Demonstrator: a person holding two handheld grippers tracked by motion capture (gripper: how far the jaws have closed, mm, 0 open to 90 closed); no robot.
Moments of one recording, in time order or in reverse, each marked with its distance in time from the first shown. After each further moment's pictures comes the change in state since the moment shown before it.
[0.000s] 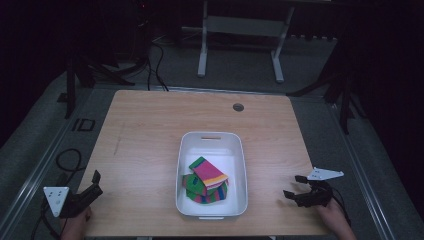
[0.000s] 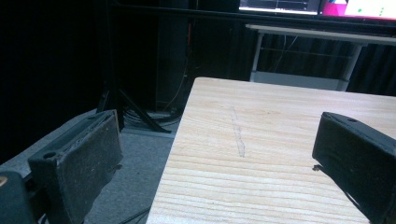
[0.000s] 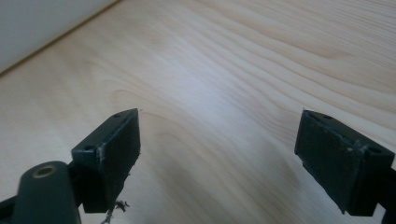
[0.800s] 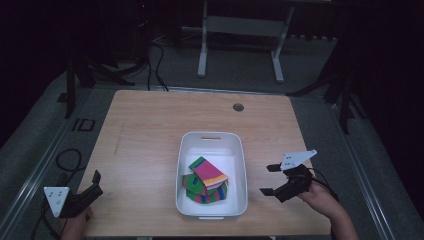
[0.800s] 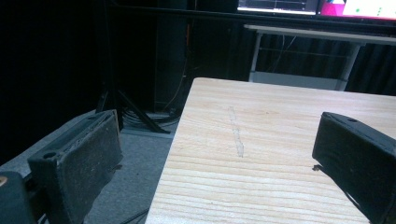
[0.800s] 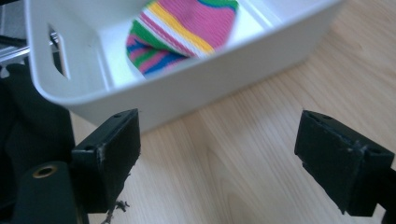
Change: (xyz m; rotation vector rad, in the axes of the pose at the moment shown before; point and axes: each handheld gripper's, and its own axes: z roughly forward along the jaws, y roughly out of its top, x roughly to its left) left arm 0.000 0.000 0.000 -0.003 -0.005 0.003; right arm 0.073 0.117 -0.001 0.077 0.229 -0.279
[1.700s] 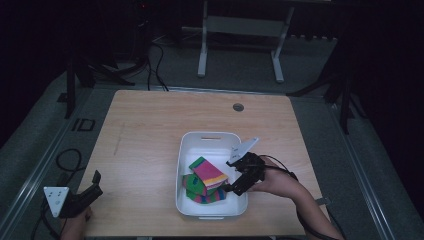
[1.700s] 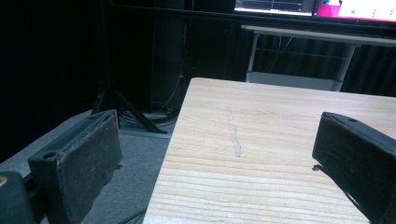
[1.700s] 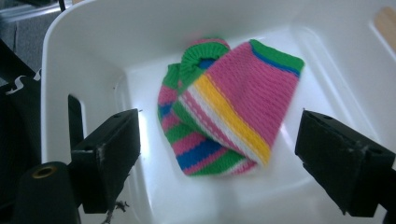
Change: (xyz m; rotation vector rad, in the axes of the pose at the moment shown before) left arm 0.001 0.000 0.000 0.000 -0.016 -0.006; right arm 0.031 0.095 0.080 0.150 0.085 -0.125
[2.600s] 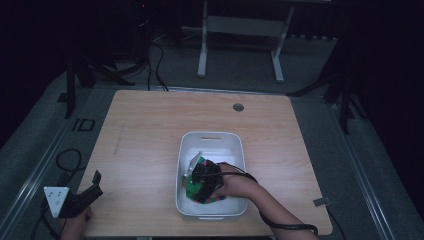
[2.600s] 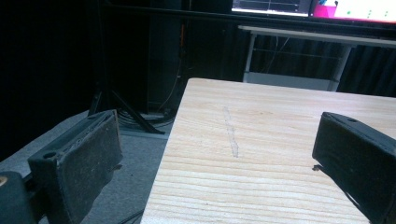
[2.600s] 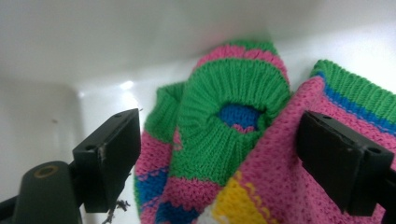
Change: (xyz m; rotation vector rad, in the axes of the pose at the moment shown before) left arm 0.000 0.000 0.000 -0.002 -0.011 0.000; right arm 0.015 0.039 0.117 0.239 -0.019 -0.088
